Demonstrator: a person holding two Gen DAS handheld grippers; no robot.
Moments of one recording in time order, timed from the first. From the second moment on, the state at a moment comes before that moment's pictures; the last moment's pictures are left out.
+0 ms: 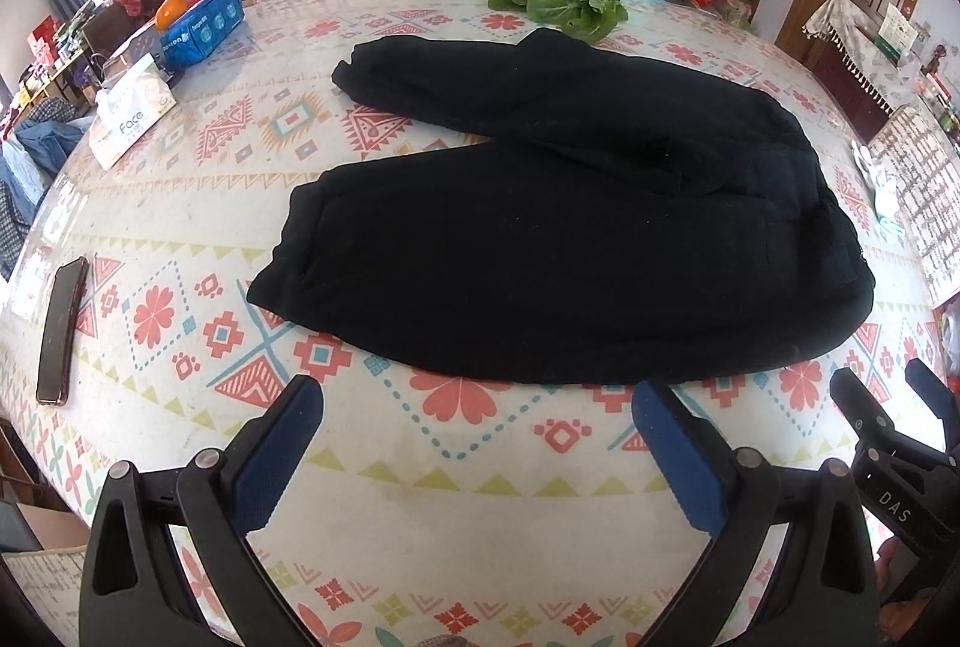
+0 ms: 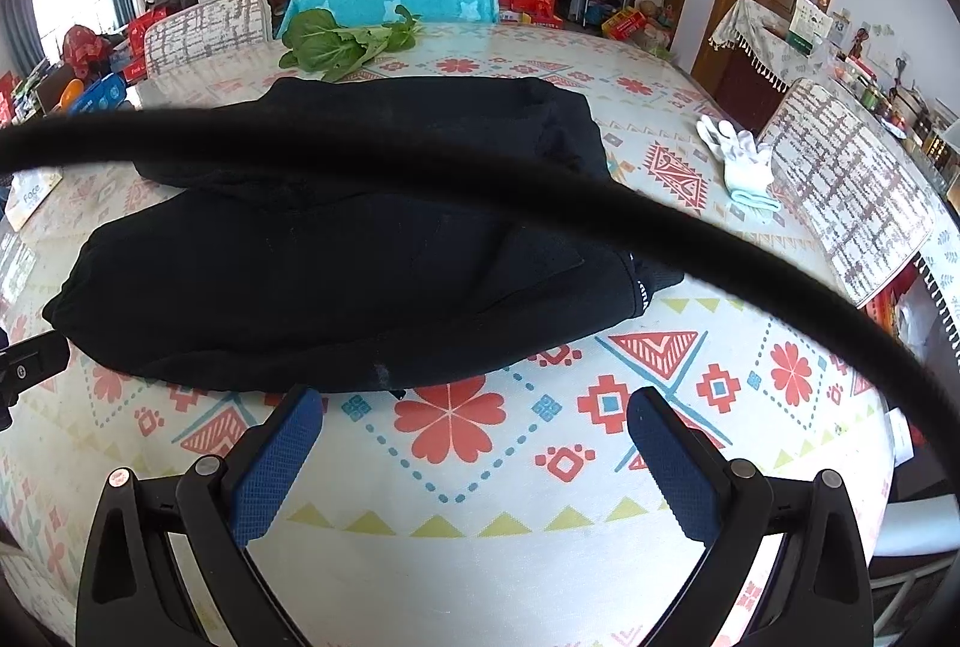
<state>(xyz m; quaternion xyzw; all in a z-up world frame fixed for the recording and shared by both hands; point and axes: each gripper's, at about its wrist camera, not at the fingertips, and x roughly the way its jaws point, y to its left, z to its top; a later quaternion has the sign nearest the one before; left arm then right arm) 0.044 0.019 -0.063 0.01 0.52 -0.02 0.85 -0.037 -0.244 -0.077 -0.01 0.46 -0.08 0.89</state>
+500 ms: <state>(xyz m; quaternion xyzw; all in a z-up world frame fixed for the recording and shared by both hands) -0.002 -0.009 -0.045 0.03 0.50 0.00 0.86 -0.045 -0.254 -0.068 -0.01 0.44 -0.07 0.89</state>
